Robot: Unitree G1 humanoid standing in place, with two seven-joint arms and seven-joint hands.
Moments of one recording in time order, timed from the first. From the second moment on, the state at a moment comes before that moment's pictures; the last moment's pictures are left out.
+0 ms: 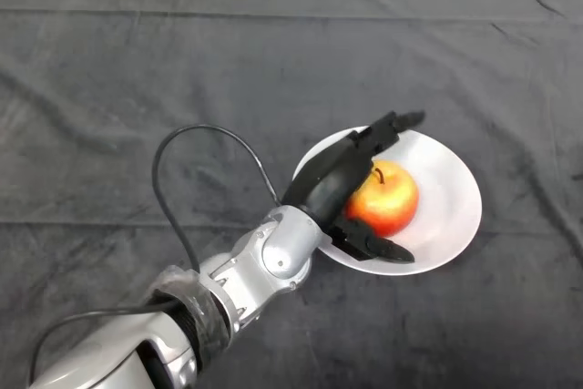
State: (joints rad) left arm -0.82 0.13 -0.94 0.95 -0.16 -0.42 0.30; right arm -0.69 -0.49 -0.82 1.21 0.78 0.45 0.50
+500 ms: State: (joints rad) left arm -0.81 0.38 -0.69 0.86 -0.24 -0.56 0.22; right arm -0.69 -0.49 -0.82 1.21 0.78 0.45 0.50
